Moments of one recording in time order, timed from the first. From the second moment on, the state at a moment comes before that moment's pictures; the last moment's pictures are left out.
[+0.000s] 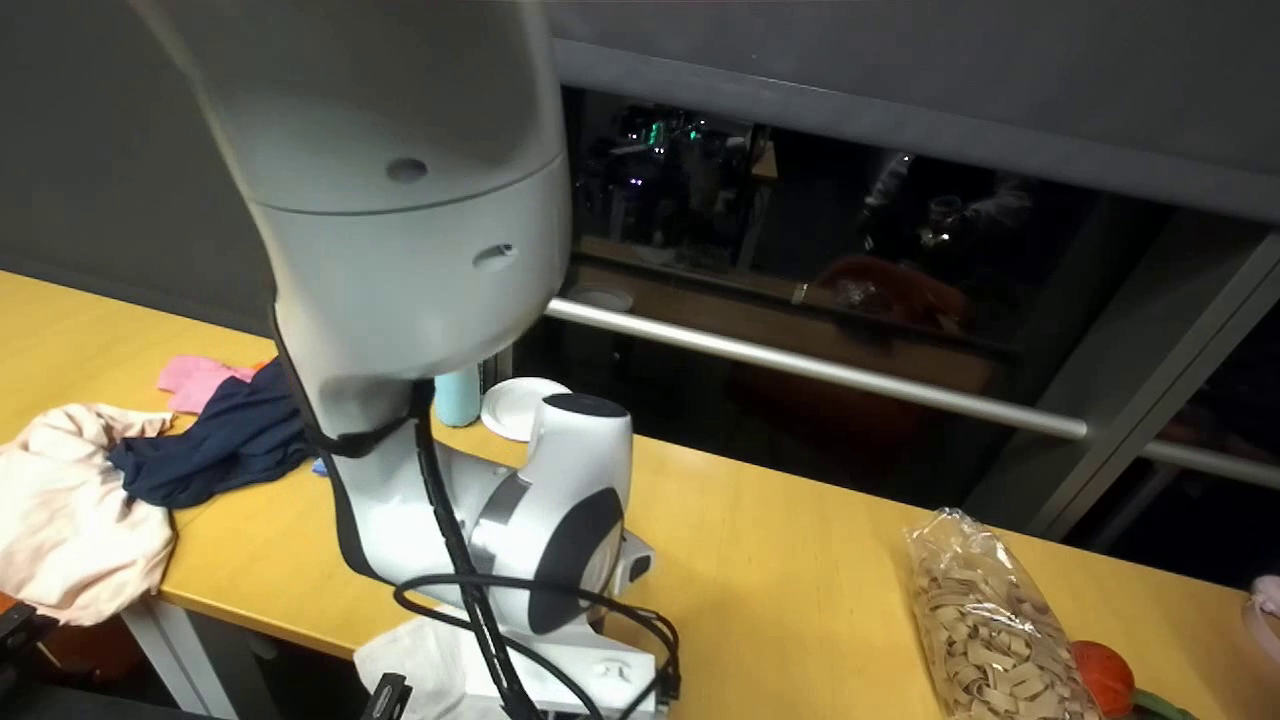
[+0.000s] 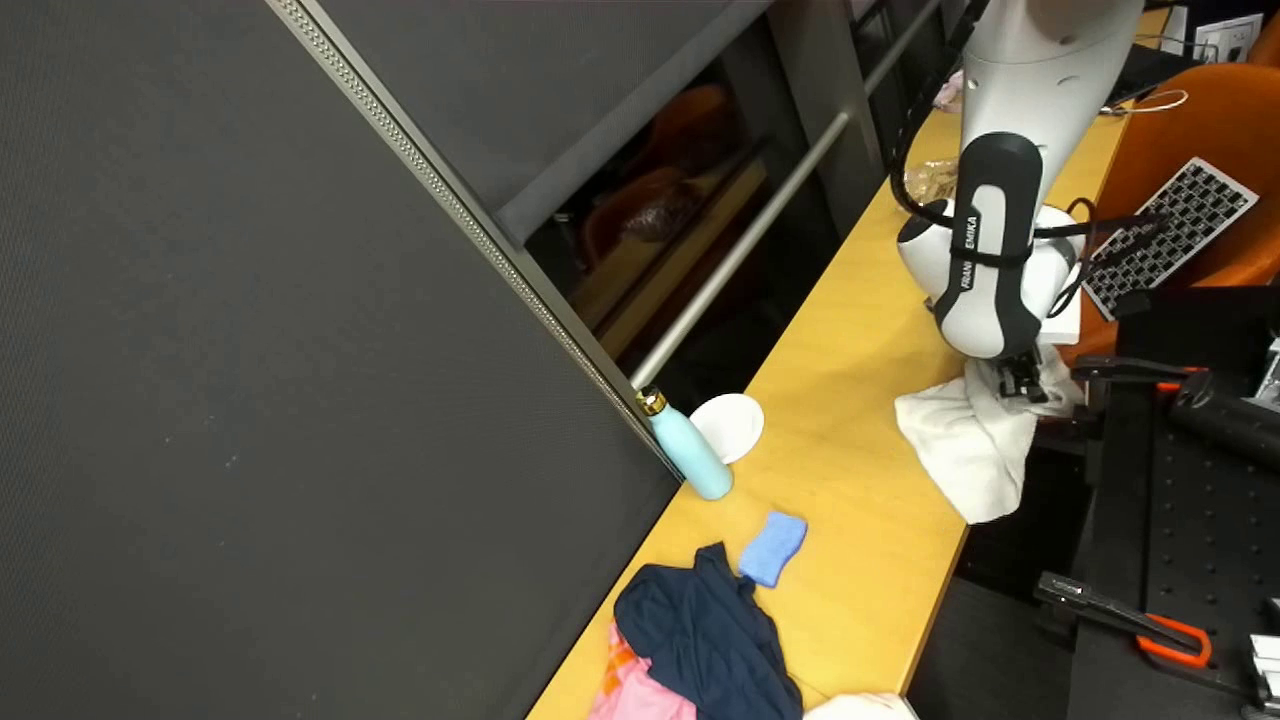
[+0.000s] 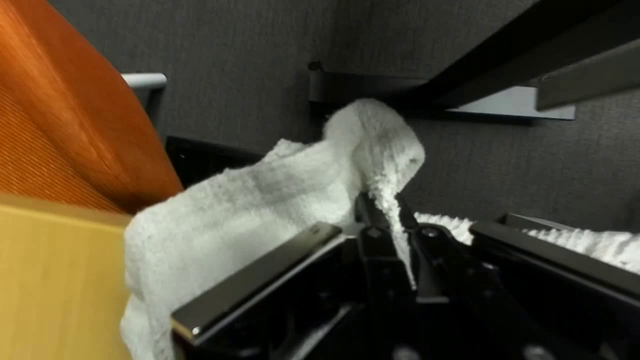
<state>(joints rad) -0.30 0.97 -0.12 -1.97 -0.18 2.70 -0.34</state>
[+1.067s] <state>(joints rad) -0.11 0.93 -0.33 -1.75 -0.18 2.69 0.01</state>
